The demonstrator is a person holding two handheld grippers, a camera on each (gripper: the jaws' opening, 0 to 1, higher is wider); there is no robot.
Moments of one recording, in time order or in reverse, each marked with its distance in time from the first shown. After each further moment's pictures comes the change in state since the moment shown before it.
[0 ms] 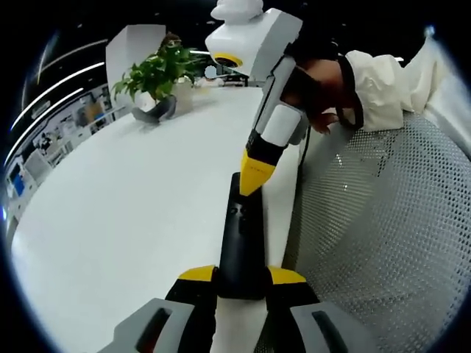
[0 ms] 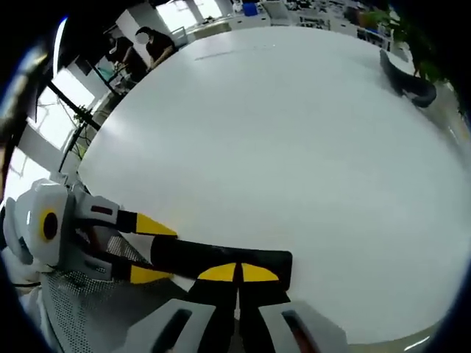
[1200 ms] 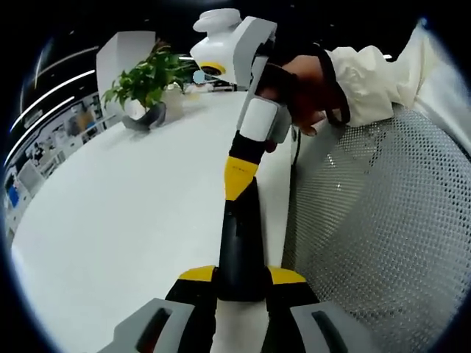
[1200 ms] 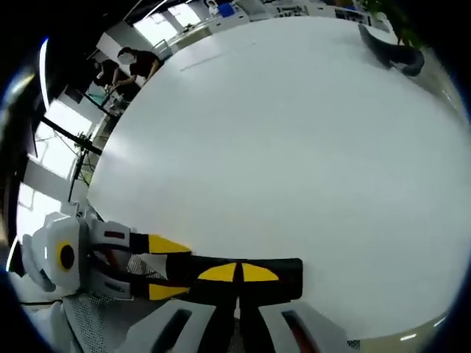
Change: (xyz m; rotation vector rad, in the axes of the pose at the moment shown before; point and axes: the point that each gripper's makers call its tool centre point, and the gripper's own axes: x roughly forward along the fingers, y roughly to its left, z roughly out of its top) left arm 0.004 -0.004 0.006 0.056 -0.028 -0.049; right arm -0.004 0.011 0.012 0.166 -0.041 0.135
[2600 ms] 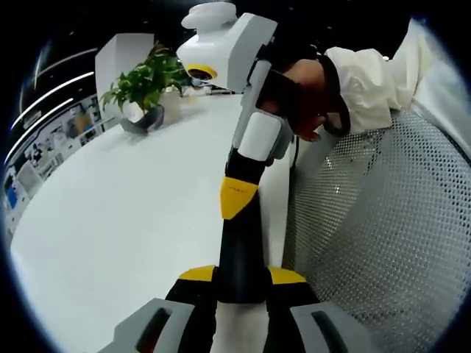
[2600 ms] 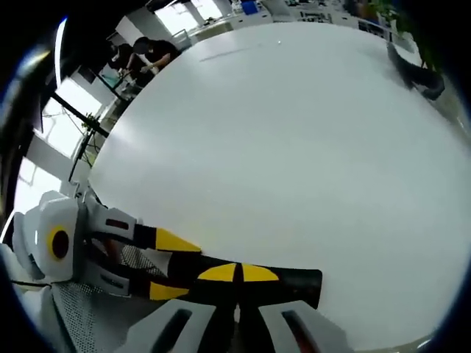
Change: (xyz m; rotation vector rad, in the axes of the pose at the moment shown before) left arm 0.002 -0.001 0.002 0.002 -0.017 -0.012; right arm 0.011 0.002 -0.005 -0.078 0.028 -0.023
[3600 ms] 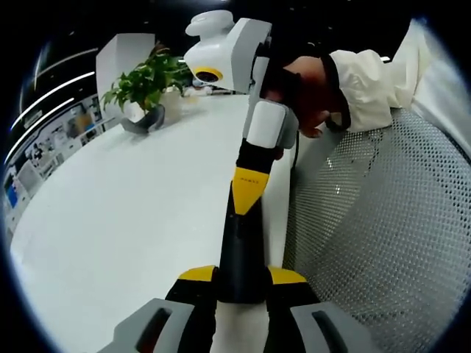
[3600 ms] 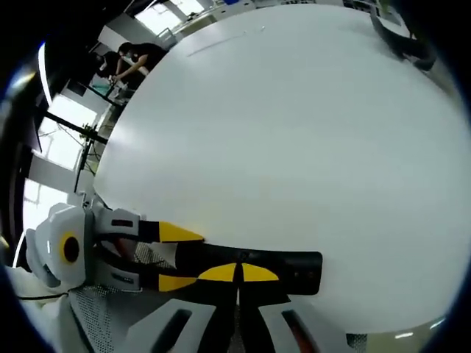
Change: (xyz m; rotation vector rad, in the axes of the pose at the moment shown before) left arm 0.000 0.001 0.000 -0.004 -0.002 0.003; right arm -0.007 0.002 -0.012 0.068 0.090 0.026
